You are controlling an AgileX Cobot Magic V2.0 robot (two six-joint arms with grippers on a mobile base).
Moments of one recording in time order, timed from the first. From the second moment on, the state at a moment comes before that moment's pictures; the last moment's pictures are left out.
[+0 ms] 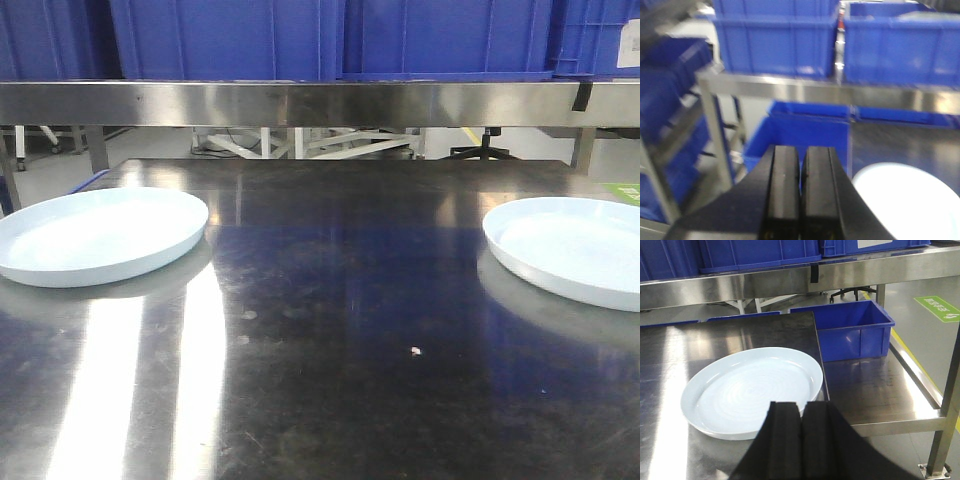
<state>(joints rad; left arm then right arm) 0.00 0.33 -0.70 0.25 0.57 -0.16 -0.10 -0.01 0.03 0.01 0.14 0.14</state>
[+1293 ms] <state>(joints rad) -0.08 0.61 -0.81 0.28 0.50 -0.09 -0.10 -0.01 0.03 0.01 0.14 0.14</state>
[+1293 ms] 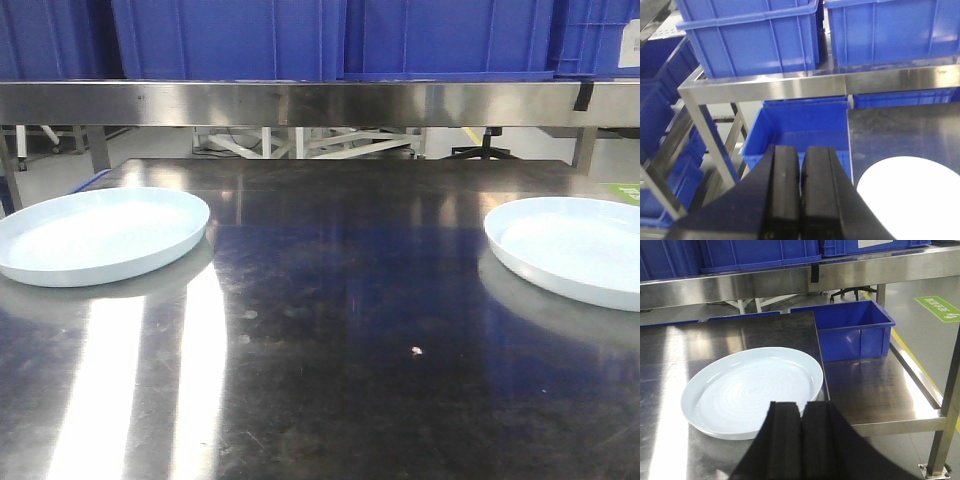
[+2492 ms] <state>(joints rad) -0.12 0.61 -0.80 0.19 0.67 -0.09 -0.10 0.77 -0.61 -0.02 0.23 0.22</state>
